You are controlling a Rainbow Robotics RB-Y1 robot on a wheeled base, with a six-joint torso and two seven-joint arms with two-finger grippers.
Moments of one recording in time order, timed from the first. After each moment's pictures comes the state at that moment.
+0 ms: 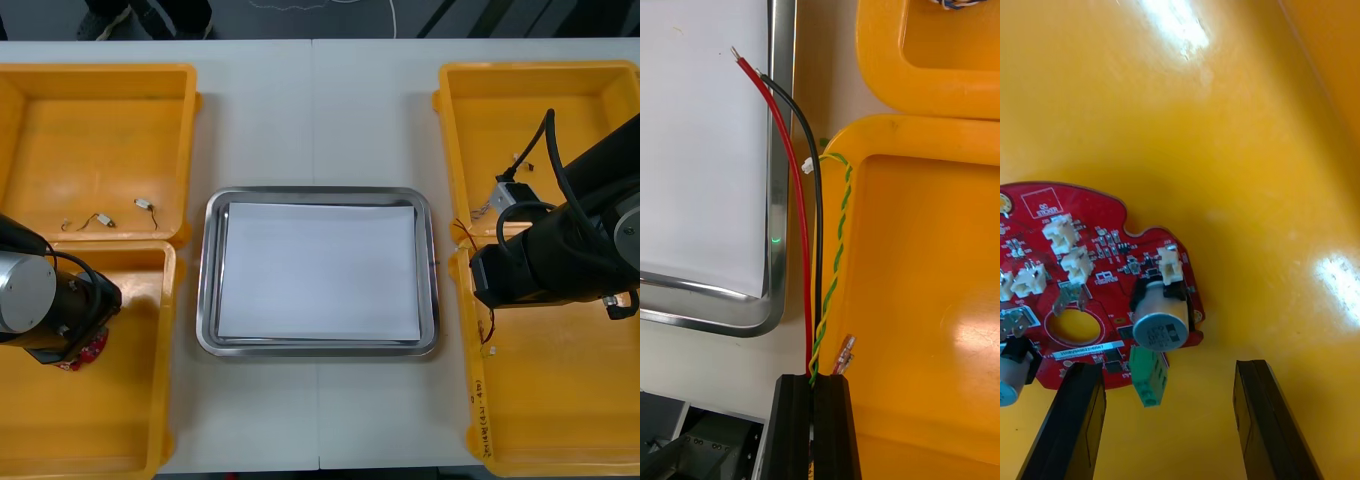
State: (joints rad) right arm -0.37 -0.70 0.17 -2.24 -0.91 1.87 0.91; left arm -0.06 0.43 0.09 -2.06 0.38 1.74 -0.48
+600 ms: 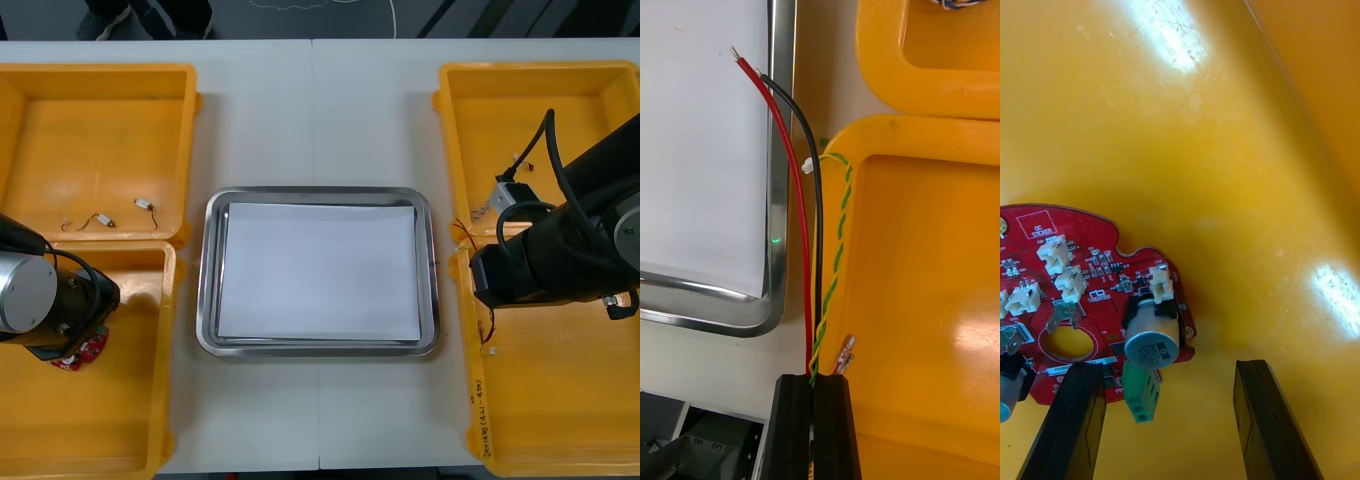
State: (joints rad) right arm -0.37 -0.70 0.17 -2.24 -0.91 1.87 0.91; left arm -0.06 0.43 0.09 -2.06 0.36 1.71 -0.48
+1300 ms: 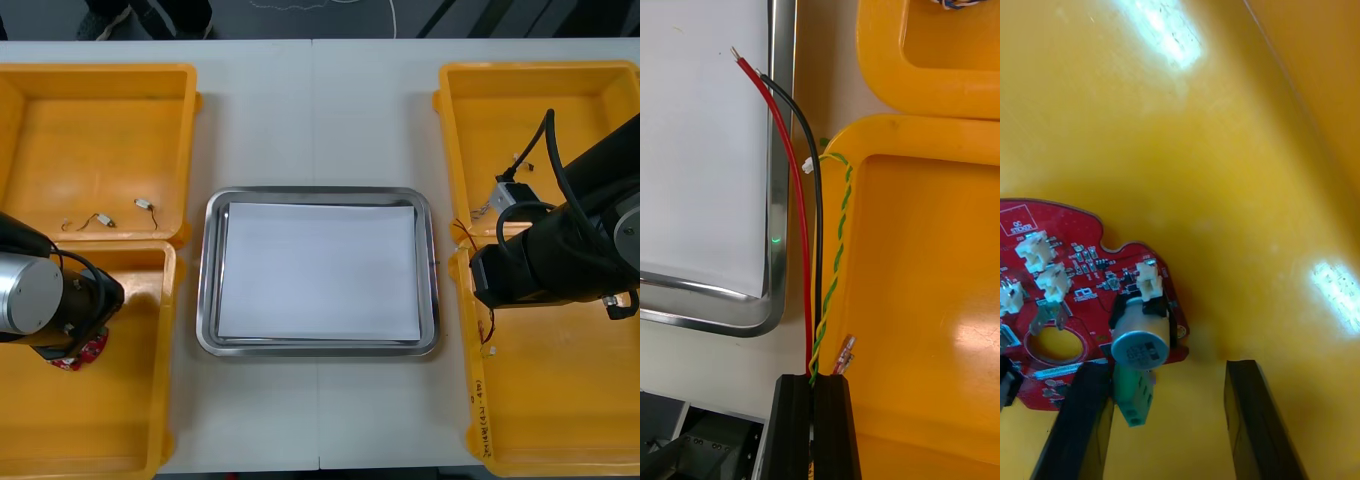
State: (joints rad) right arm -0.37 -0.70 0.17 -2.24 -0.91 1.87 0.91; left arm -0.06 0.43 0.07 -2.05 0.36 1.69 -0.48
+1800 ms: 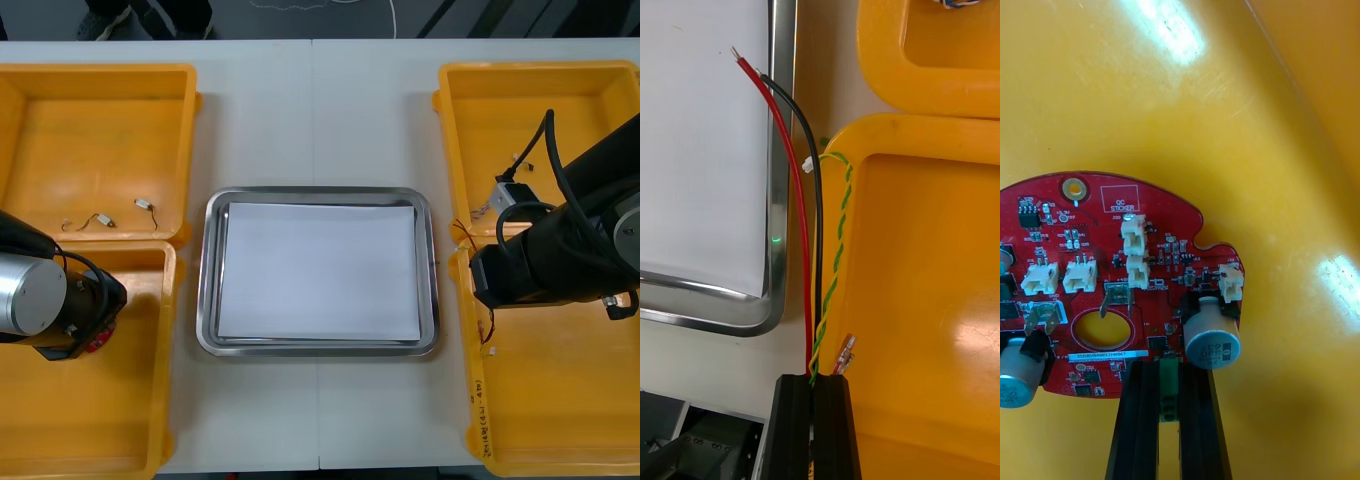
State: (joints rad) right arm -0.37 -0.70 0.17 -2.24 -0.91 1.87 0.91; left arm -0.06 0.43 0.06 -2.05 0.36 1.69 -0.49
